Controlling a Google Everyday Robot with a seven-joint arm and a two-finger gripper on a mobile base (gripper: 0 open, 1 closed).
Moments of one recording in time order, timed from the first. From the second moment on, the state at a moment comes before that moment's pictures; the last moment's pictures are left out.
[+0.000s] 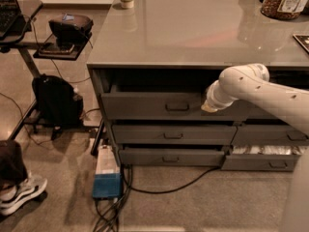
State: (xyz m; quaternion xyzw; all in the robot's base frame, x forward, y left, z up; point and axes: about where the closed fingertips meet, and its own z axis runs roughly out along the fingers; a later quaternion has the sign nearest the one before) arm 0.715 -0.222 0.640 -0.58 0.77 -0.10 0.25
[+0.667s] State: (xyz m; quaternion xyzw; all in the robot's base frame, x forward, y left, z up) arm 0.693 -0.224 0.632 -0.59 0.77 -0.11 0.23
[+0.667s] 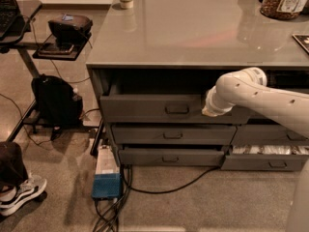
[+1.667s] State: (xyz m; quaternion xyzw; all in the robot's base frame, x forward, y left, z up) arm 0.691 -0.228 0.643 -0.60 0.76 -0.12 0.23
